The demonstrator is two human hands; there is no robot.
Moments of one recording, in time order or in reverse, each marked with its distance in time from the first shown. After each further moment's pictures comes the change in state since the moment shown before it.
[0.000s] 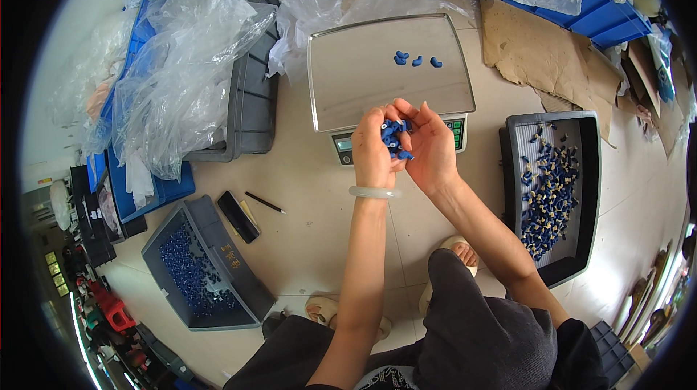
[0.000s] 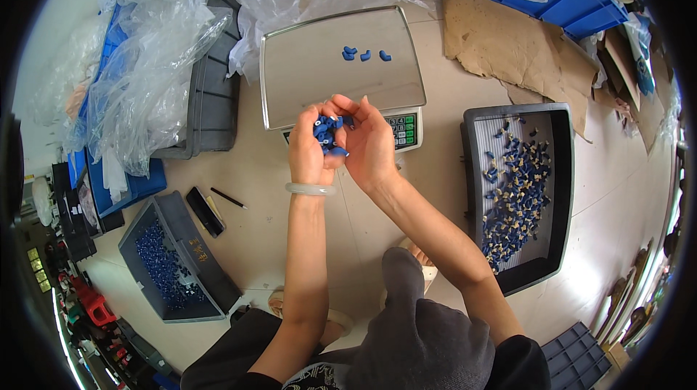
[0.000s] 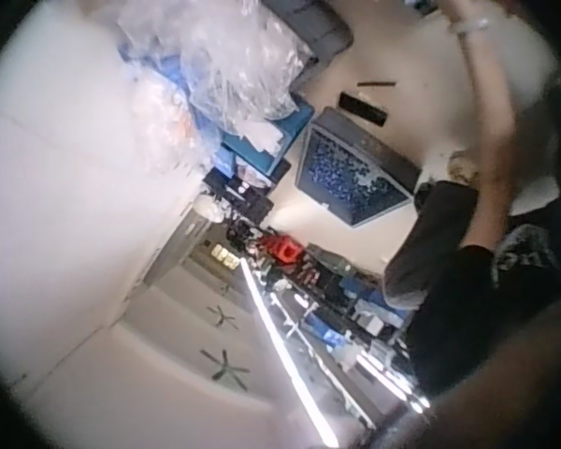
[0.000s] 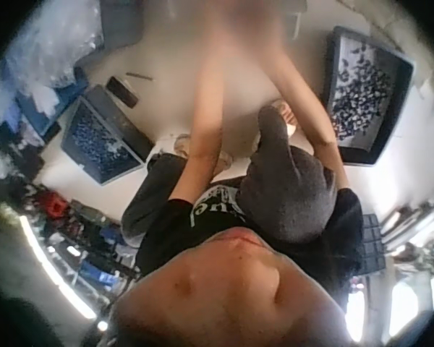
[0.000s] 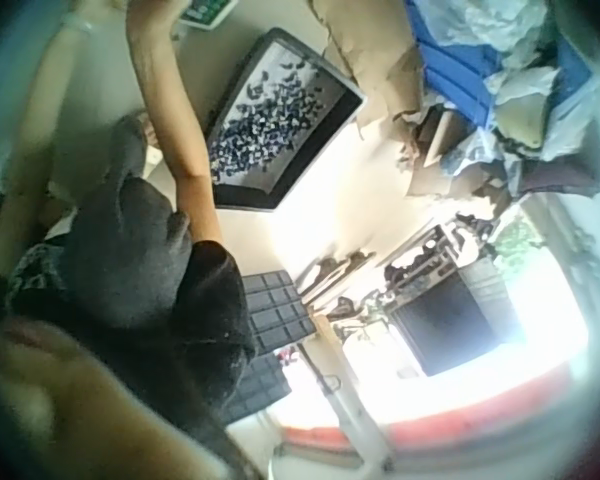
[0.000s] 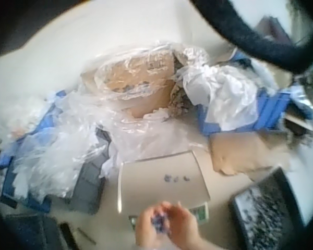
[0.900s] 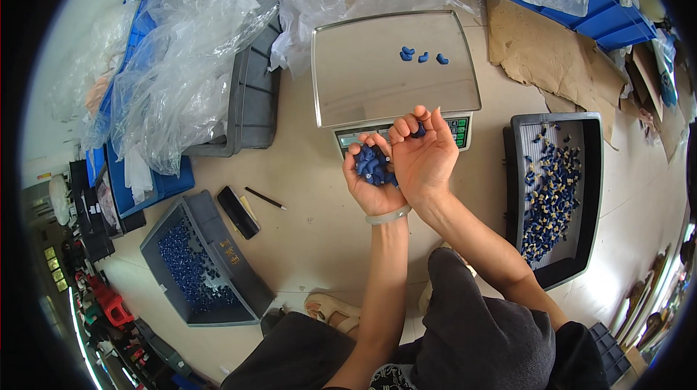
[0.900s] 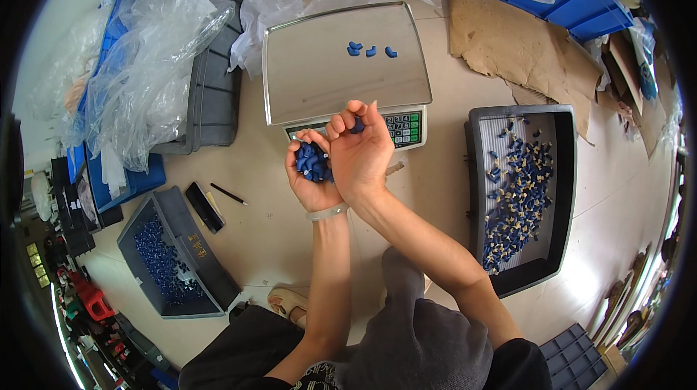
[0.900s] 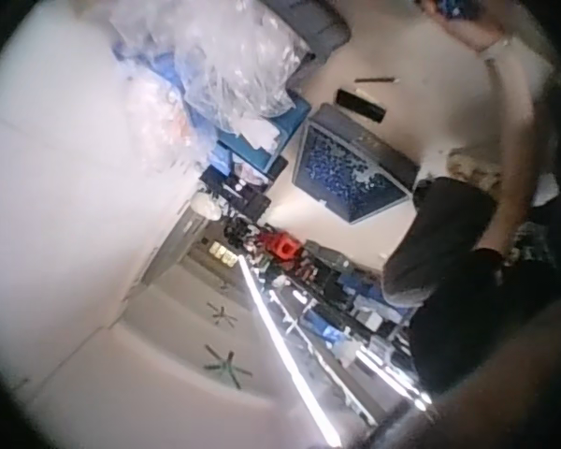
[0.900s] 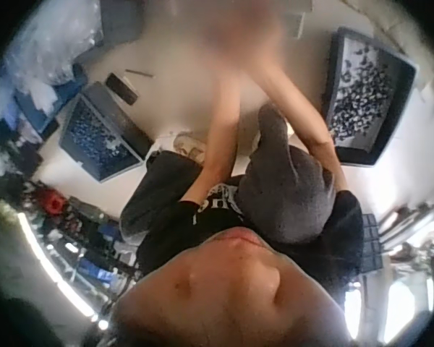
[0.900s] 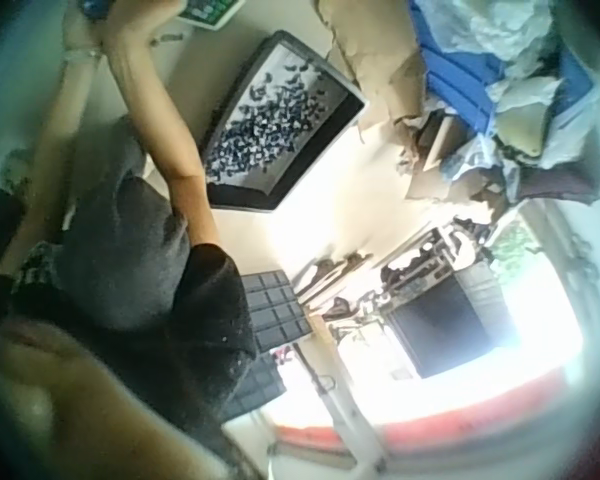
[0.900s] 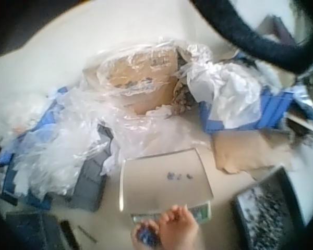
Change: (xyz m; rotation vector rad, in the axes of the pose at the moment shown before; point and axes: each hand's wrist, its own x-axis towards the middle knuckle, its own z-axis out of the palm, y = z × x) left_hand -0.012 -0.054 -0.027 -1.268 0.028 0.171; right_hand -0.009 0.026 0.023 0.447 -0.003 -0.243
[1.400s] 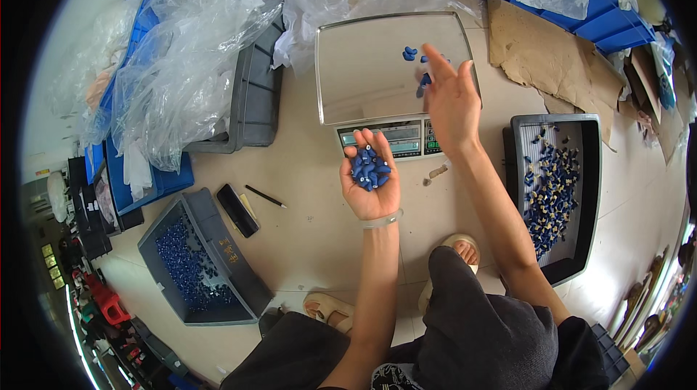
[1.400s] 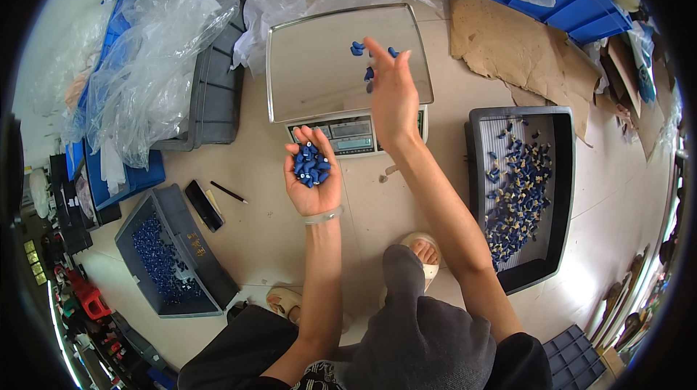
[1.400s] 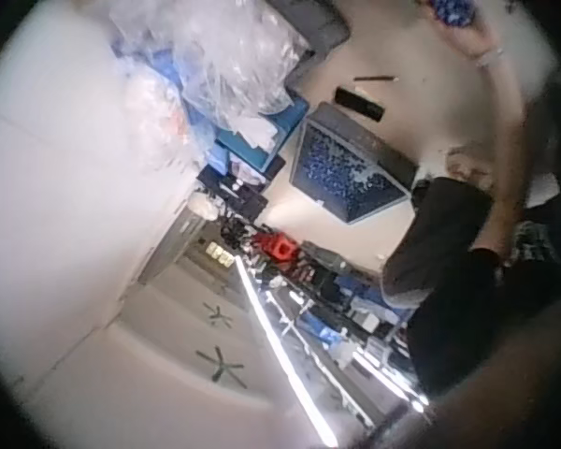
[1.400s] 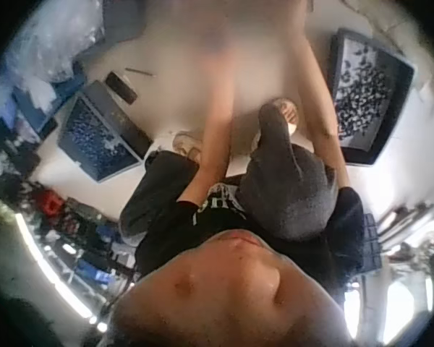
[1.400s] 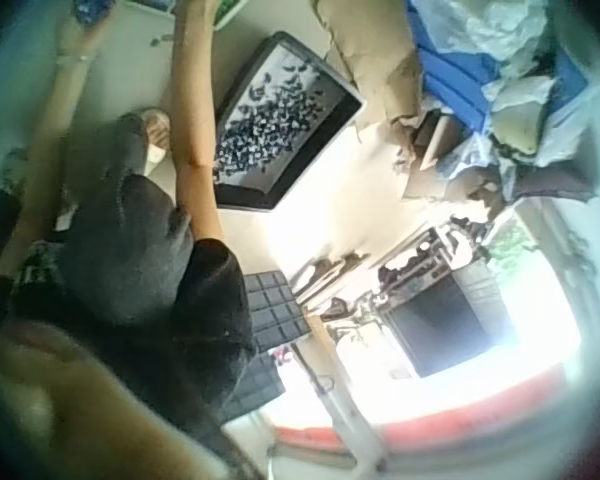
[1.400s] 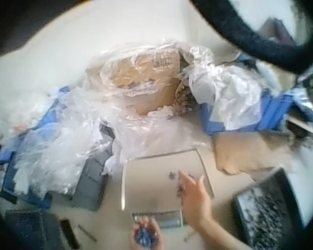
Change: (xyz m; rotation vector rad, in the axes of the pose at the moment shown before) left_hand -0.006 0.020 -0.008 -0.123 -0.072 -0.087; right_hand 0.062 -0.051 0.003 -0.620 -0.255 -0.077
